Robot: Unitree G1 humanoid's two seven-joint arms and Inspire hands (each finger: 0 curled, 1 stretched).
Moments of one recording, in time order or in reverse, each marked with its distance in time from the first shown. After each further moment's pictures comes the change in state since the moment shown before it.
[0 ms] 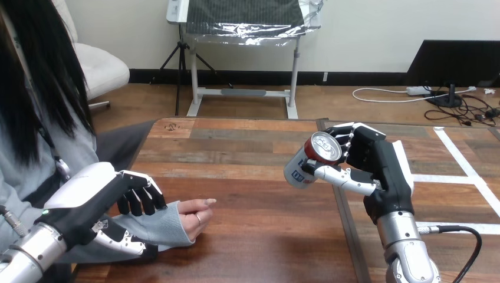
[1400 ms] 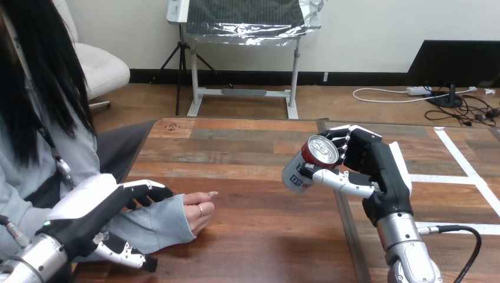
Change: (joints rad) left arm 0.053 0.000 -0.011 -0.040 -0.001 0.043 -0.012; right arm 0.005 -0.005 -0.001 0.000 -0.003 0.001 0.032
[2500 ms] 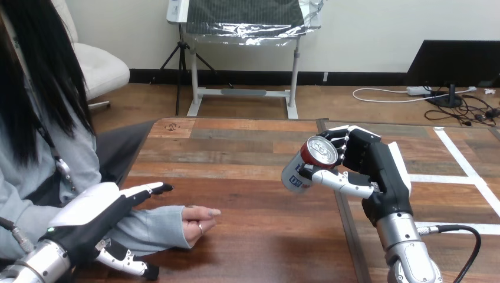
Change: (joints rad) left arm -0.004 -0.002 -0.037 0.024 0.033 0.029 0.023; right arm 0.000 -0.001 0.000 0.000 0.000 0.001 0.007
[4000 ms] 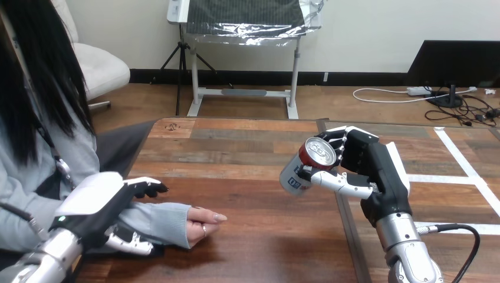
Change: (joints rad) left arm -0.210 -0.057 -0.151 0.274 0.166 0.057 0.299; right arm 0.000 -0.001 -0.003 0.000 0.007 0.002 0.036
